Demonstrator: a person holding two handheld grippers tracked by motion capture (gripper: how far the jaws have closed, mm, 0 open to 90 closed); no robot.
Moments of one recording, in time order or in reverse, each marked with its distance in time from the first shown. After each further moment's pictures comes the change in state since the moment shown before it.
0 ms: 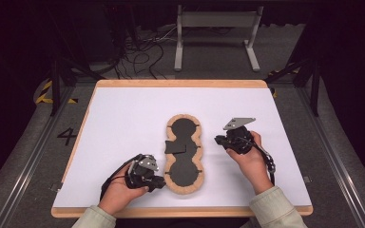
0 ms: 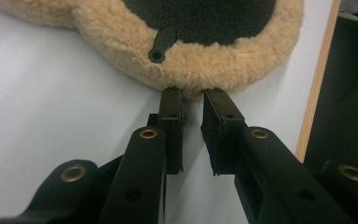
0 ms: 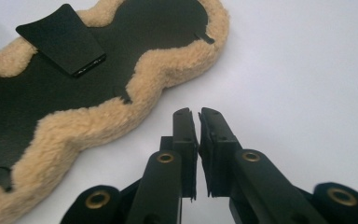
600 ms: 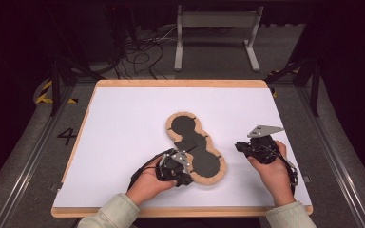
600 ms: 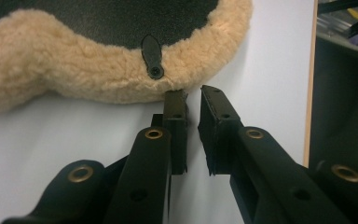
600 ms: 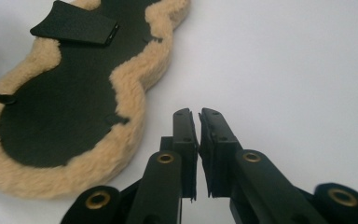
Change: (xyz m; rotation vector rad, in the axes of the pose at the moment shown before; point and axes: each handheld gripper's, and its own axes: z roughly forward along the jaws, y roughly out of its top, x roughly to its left) left arm -0.007 0.068 0.050 0.020 -0.105 0.112; right arm -0.013 -0.042 -0.052 -0.011 -0.061 0.084
